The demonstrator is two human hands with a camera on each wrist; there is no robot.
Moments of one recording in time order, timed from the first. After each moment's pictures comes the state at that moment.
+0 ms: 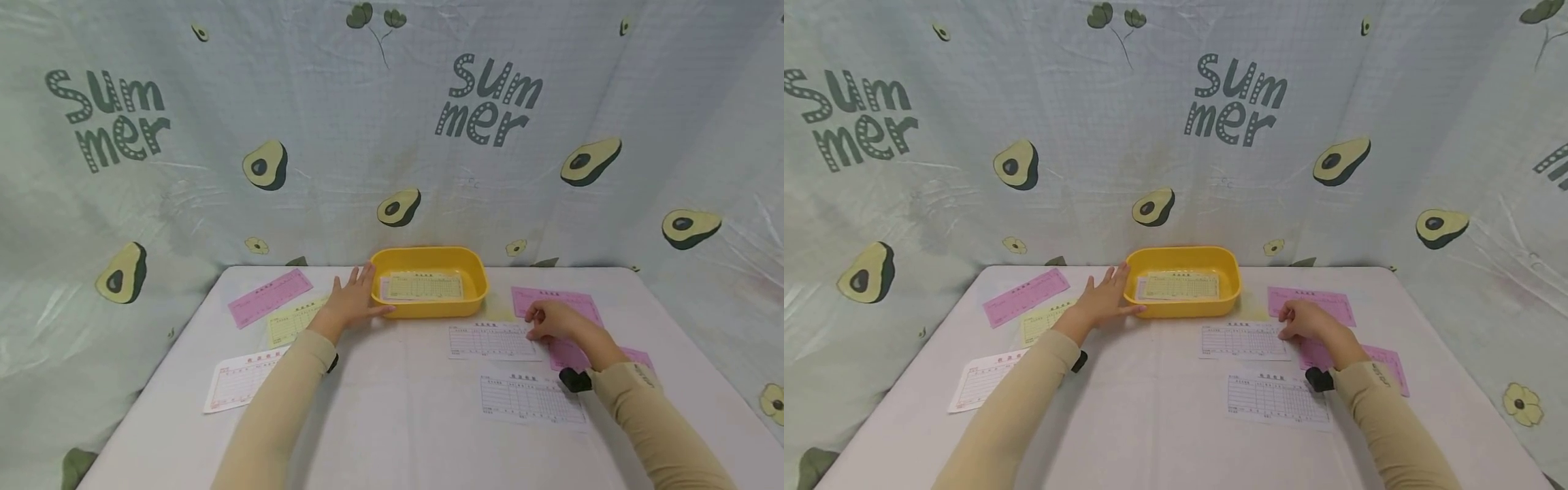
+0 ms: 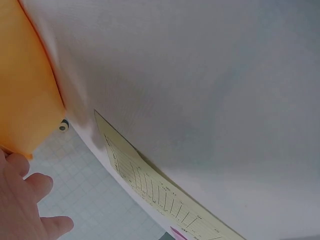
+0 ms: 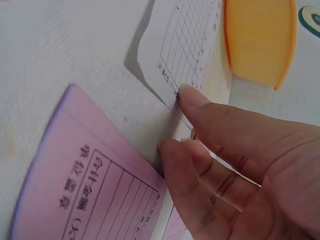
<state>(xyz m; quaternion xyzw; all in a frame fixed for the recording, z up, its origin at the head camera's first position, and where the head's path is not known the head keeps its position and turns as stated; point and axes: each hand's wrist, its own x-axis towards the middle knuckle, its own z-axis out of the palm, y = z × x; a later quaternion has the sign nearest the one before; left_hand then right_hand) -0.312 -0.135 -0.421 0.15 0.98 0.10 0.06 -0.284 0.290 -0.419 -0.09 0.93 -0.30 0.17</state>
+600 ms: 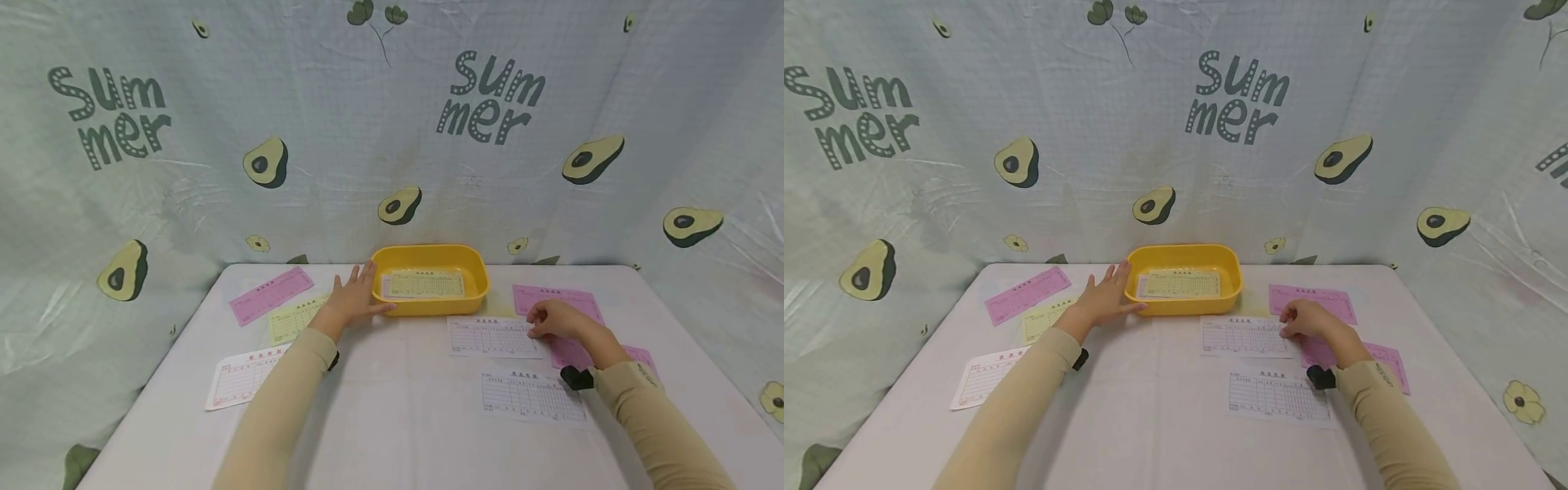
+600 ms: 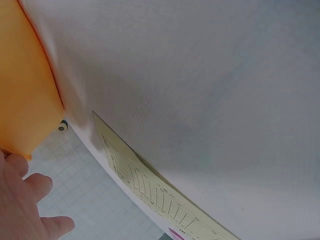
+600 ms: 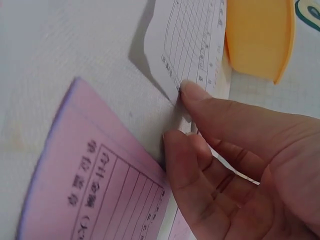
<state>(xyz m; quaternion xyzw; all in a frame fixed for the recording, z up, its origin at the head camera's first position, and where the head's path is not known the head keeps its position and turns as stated) -0.308 -0.135 -0.416 0.15 0.98 0.10 0.07 -0.282 0.290 -0.422 -0.09 0.93 -0.31 0.18</state>
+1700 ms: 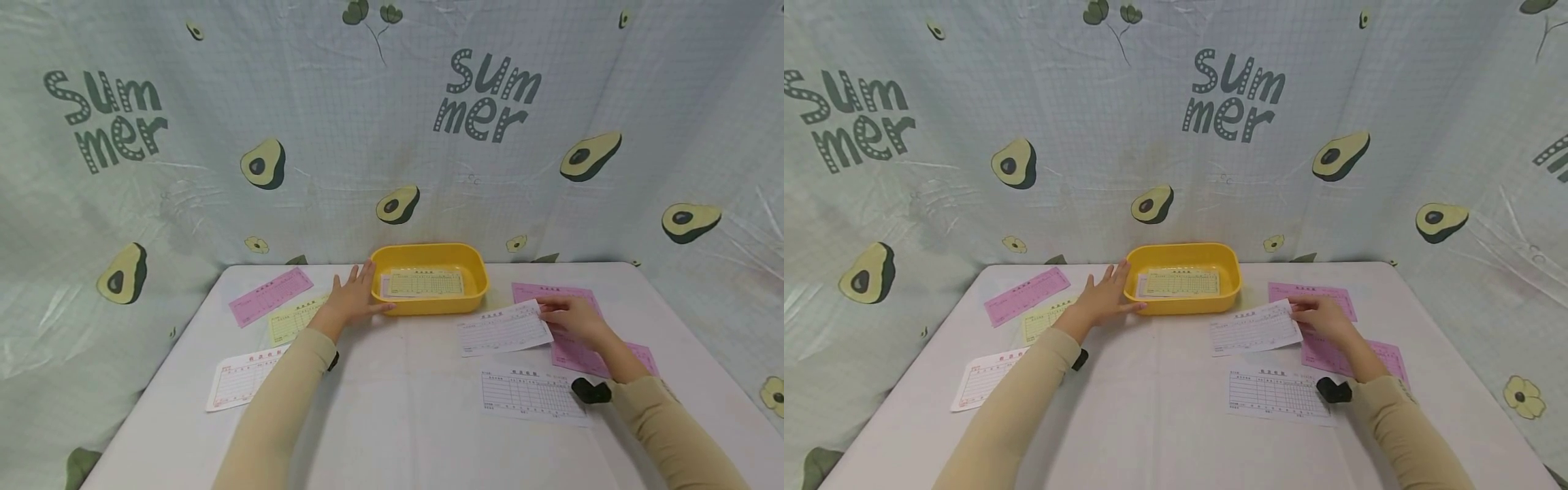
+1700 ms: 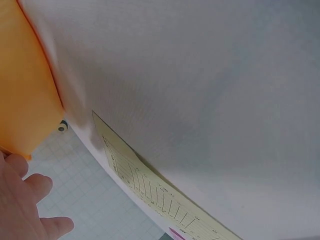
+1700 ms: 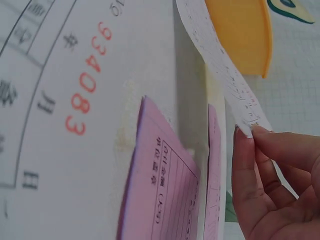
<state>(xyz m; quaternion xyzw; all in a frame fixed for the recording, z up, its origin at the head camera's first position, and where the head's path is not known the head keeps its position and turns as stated) -0.308 -0.136 -0.415 0.15 0.98 0.10 0.07 -0.269 0.313 -0.430 -0.05 0.89 -0.45 0.10</state>
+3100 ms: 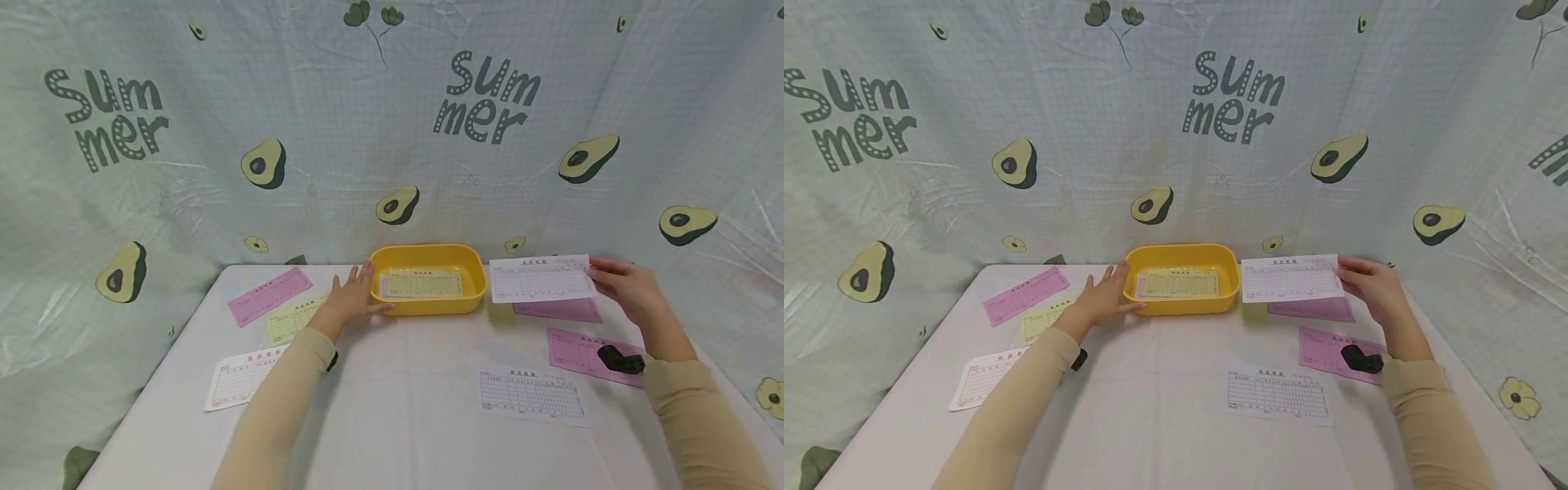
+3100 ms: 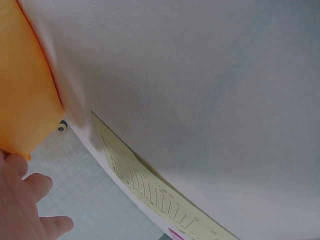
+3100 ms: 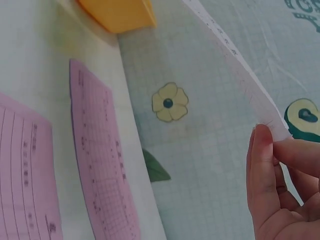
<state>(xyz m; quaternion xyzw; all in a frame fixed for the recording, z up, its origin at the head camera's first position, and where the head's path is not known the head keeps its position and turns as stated) -0.306 -0.137 -0.413 0.15 0.98 0.11 0.07 -0.277 0.365 -0.373 0.02 0.81 -0.59 -0.02</state>
